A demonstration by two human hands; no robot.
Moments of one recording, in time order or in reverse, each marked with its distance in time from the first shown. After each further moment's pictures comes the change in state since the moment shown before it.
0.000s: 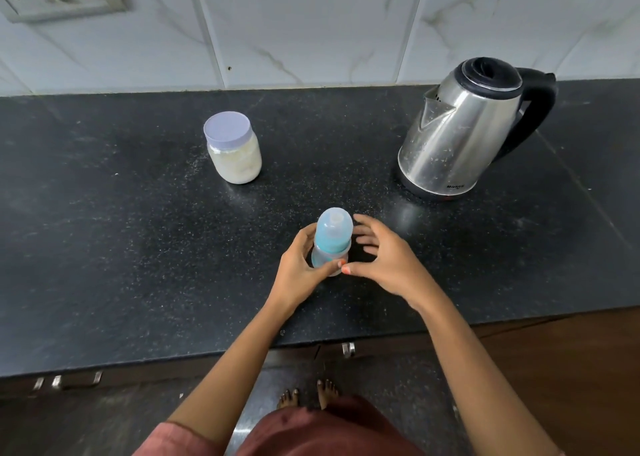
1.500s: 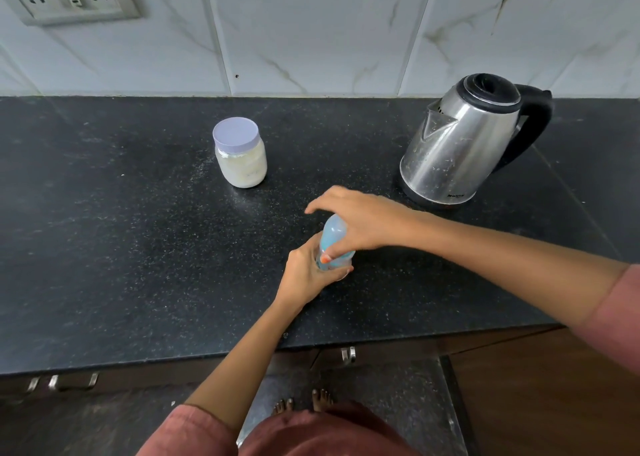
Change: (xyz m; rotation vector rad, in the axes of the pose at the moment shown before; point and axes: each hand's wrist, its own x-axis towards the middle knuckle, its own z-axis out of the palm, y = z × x) left_hand 0.003 0.012 -0.001 0.126 -0.043 0.001; right_hand 0.035 -0.083 -0.016 -0.910 -0.416 -0.325
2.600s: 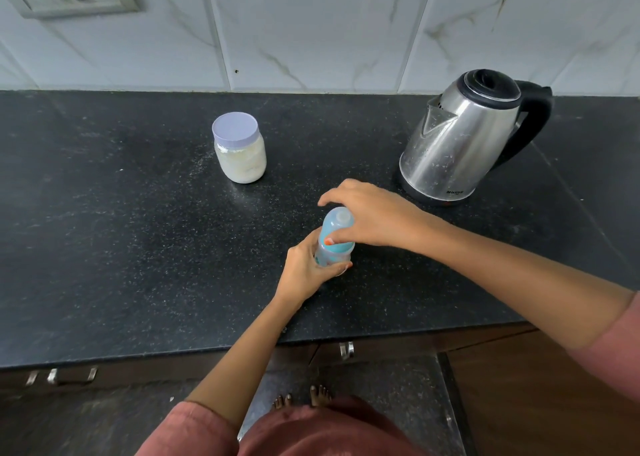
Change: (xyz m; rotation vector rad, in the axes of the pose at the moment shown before) left_hand -0.001 -0.005 0.003 -0.012 0.016 -0.004; right_hand -0.015 -0.006 -0.002 0.041 0.104 0.118
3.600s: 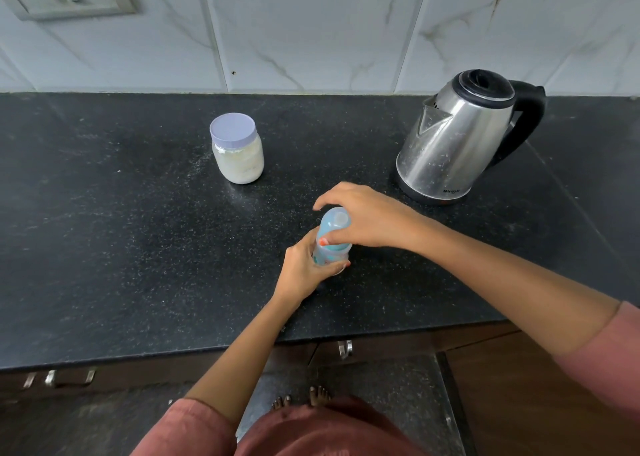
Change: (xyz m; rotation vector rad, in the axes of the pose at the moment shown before) left_hand -0.001 0.000 0.001 -0.015 0.015 0.009; right_hand -0.002 -0.001 0.004 0.131 0.004 -0.004
